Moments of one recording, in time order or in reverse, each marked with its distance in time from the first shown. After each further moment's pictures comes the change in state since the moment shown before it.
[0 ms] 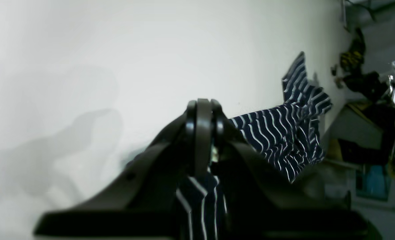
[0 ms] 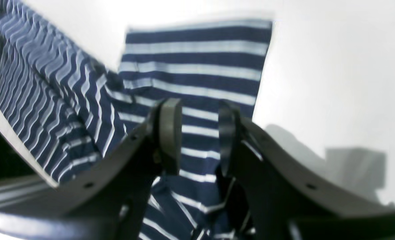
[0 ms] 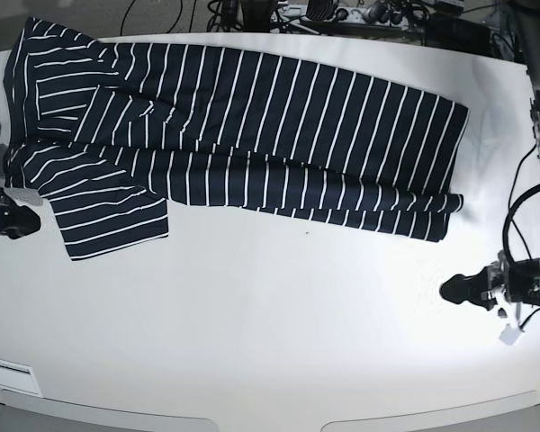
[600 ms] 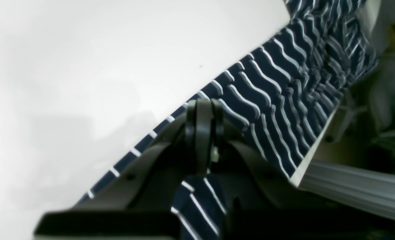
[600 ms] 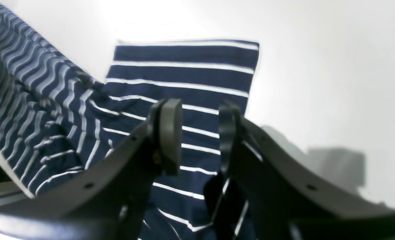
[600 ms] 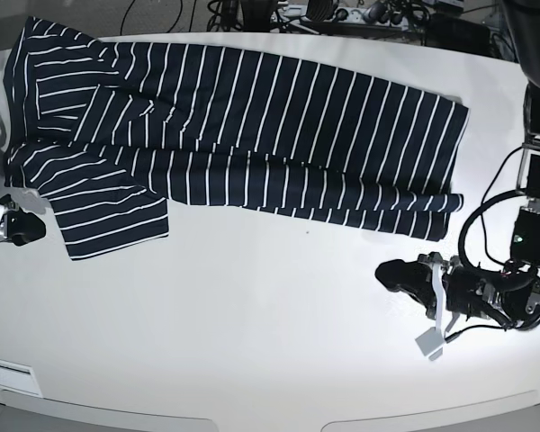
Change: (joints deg) left arm 2.3 -1.3 16.2 30.7 -0.3 -1.7 -0.1; right arm 1.0 -2.9 0.0 0.0 -7.6 -0.2 2.6
